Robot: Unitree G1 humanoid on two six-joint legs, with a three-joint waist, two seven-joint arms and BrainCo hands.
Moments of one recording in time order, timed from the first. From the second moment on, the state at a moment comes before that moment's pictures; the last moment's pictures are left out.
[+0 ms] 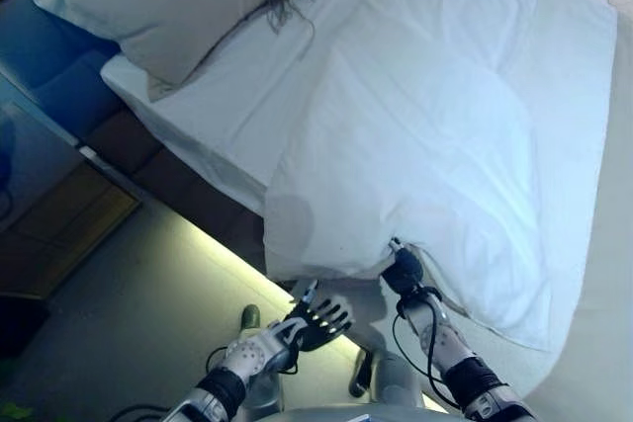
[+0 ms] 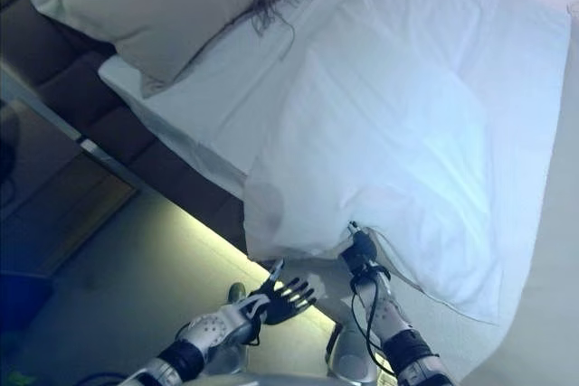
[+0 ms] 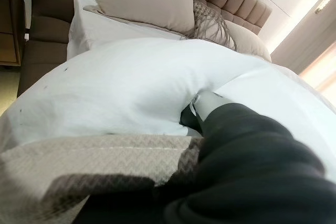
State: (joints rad) left arm -0.21 0.14 -0.55 0.73 -1.80 0.31 0.03; right arm -0.16 -0.21 0.35 0.47 1.39 -0.12 0.01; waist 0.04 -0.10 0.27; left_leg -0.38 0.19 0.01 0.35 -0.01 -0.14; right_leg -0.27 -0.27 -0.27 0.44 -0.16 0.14
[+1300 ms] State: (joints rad) left arm -0.30 0.08 -0.63 0.67 -1.95 0.08 -0.01; right arm -0.29 -0.21 0.37 0.30 1.39 -0.13 -0.03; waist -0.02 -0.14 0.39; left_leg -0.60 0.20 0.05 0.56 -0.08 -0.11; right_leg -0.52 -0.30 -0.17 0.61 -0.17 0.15
